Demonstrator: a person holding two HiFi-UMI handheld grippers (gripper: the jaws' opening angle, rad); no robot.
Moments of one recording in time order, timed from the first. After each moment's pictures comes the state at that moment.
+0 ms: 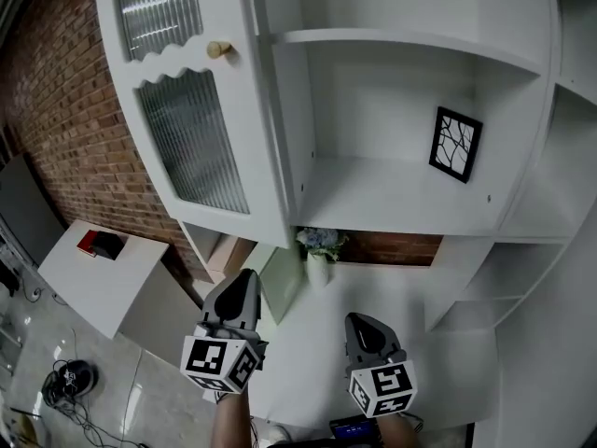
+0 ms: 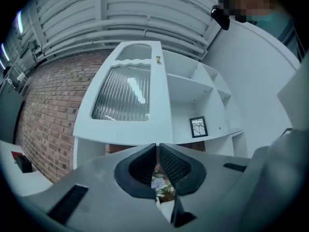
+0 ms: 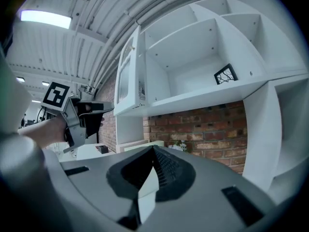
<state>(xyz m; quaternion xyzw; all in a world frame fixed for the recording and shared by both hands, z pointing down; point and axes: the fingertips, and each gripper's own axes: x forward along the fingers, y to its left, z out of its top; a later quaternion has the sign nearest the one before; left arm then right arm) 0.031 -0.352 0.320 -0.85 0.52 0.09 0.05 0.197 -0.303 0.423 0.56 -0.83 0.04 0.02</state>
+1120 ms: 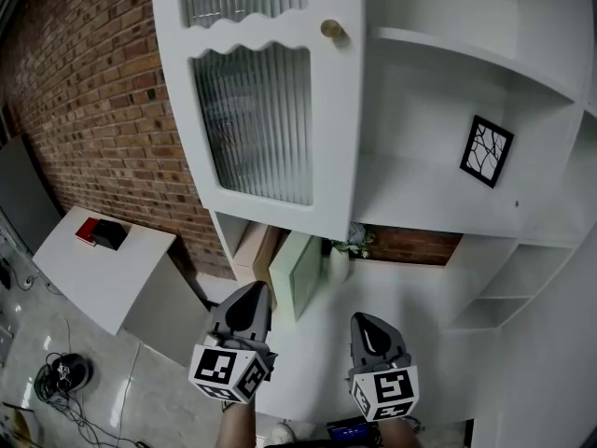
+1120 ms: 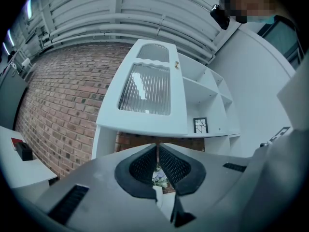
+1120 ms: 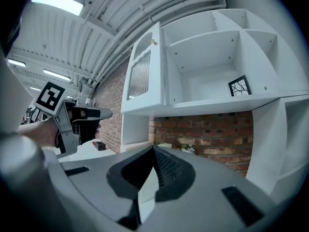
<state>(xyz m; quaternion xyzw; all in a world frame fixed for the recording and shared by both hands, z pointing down) -0.044 -0.346 0.353 -0.86 0.51 0.10 0.00 0.119 -0.304 0.417 0.58 -0.81 0.00 0.05</state>
